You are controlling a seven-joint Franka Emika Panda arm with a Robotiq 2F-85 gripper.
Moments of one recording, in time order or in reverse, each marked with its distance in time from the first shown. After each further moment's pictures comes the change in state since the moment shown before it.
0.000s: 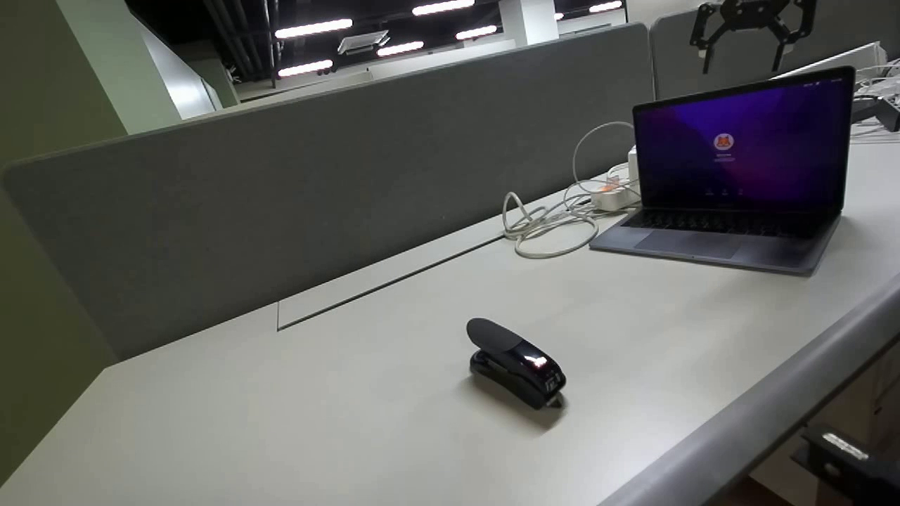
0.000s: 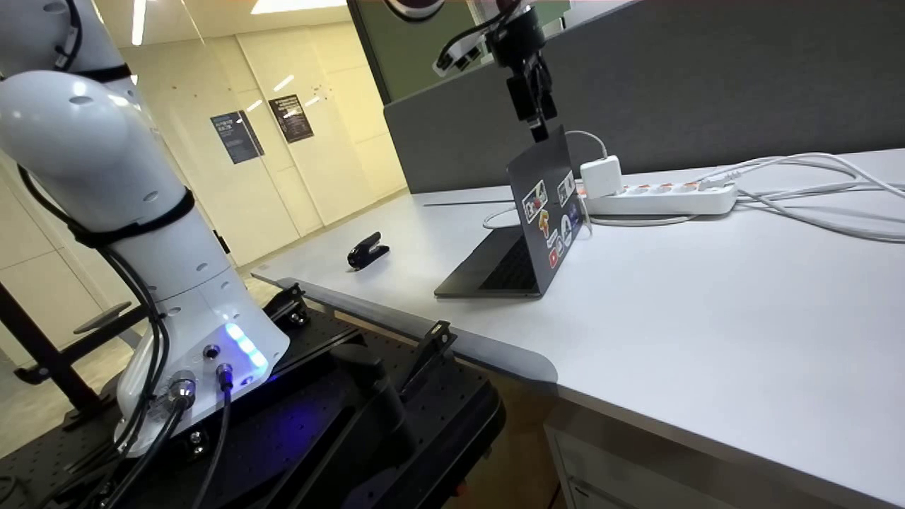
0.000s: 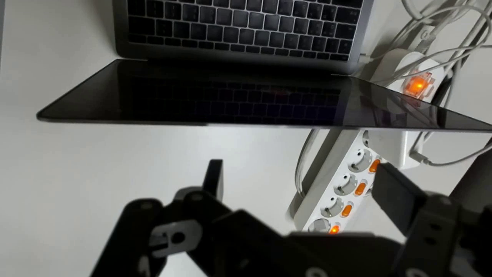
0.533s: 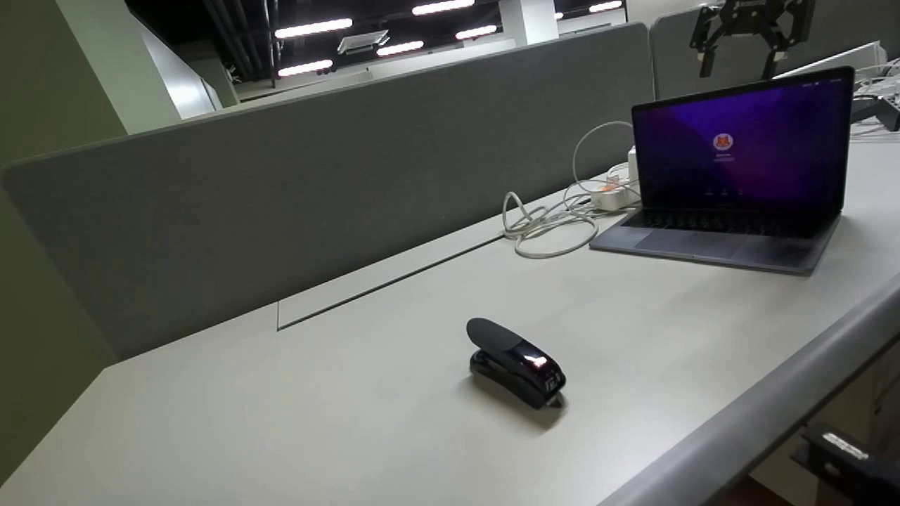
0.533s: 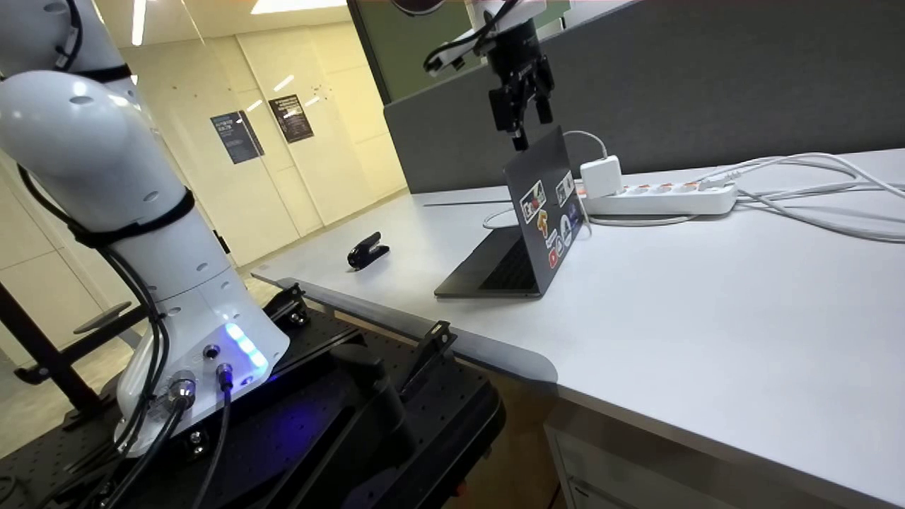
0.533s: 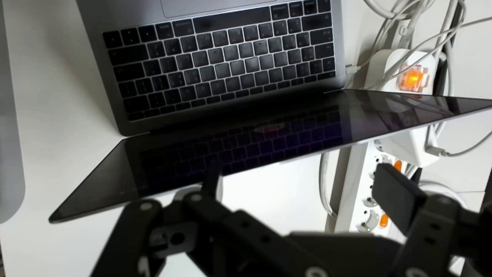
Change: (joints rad) arm 0.001 0.002 0.001 0.005 0.140 -0.078 0.173
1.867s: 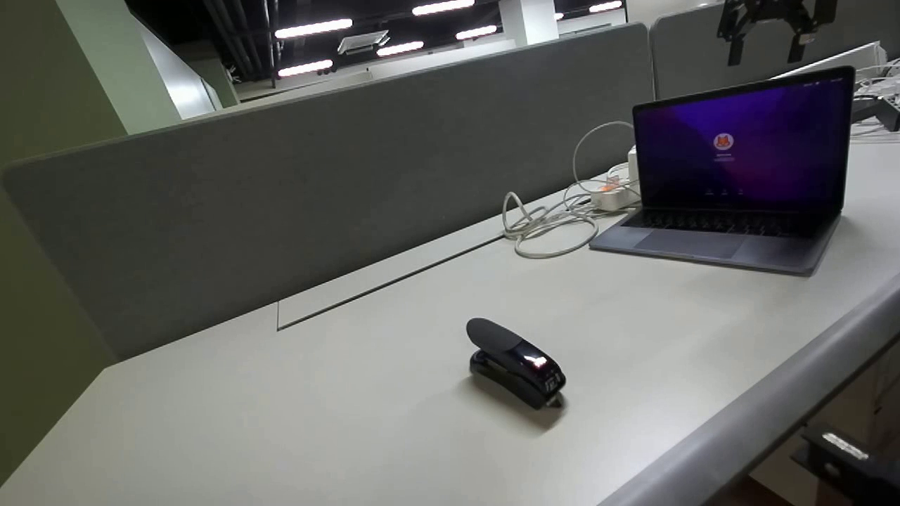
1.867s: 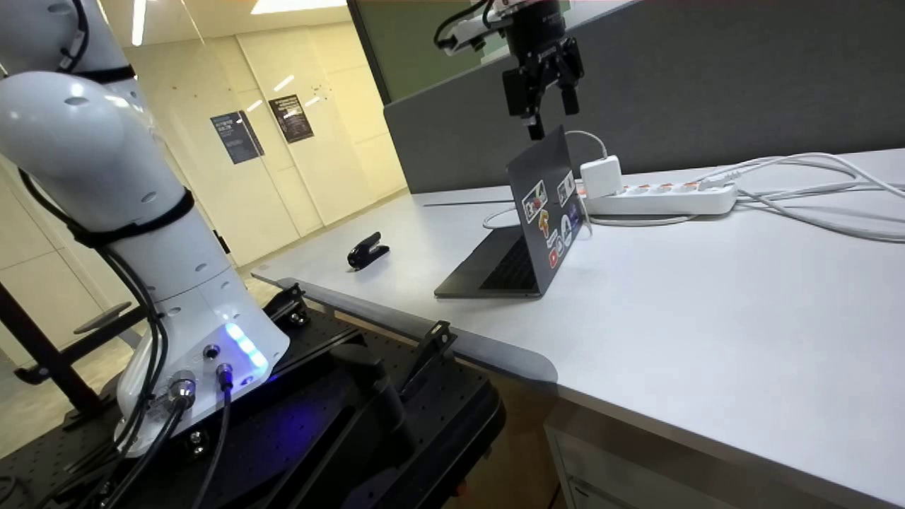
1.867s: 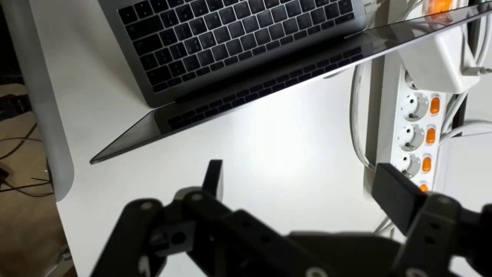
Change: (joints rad) arm -0.028 0.038 -0.053 0.093 -0.112 -0.096 0.179
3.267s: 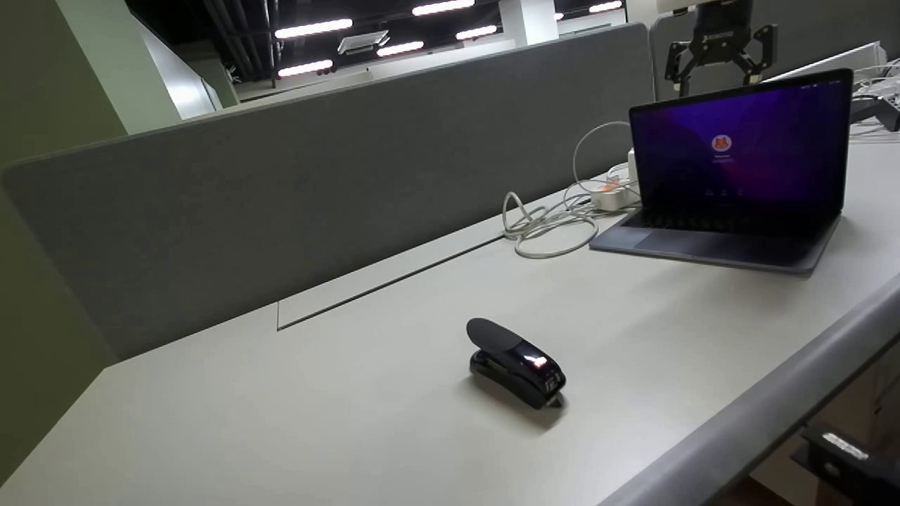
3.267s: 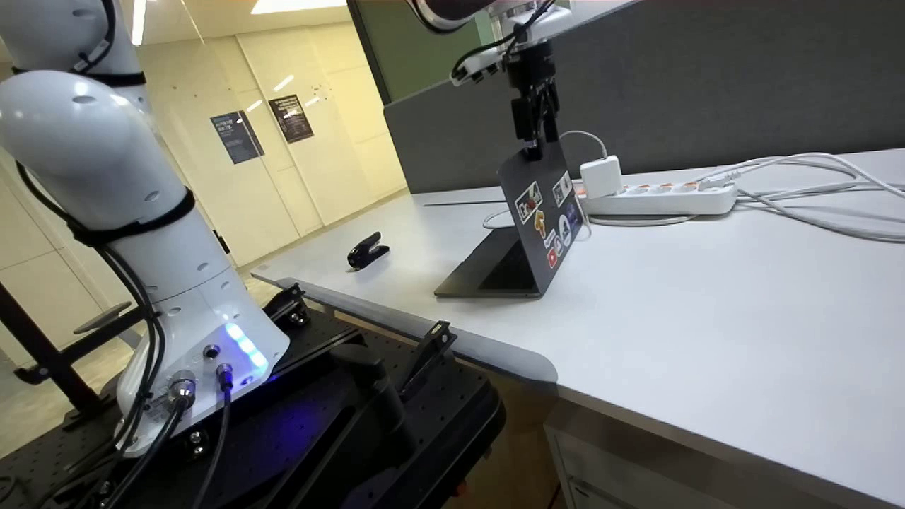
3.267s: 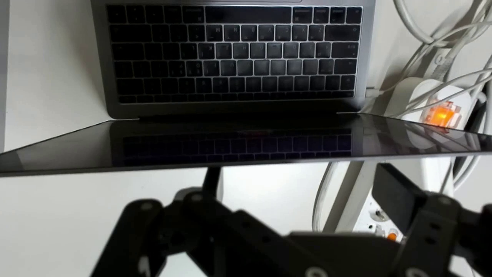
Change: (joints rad) arm 0.046 0.129 0.083 0.075 0.005 -0.001 -0.210
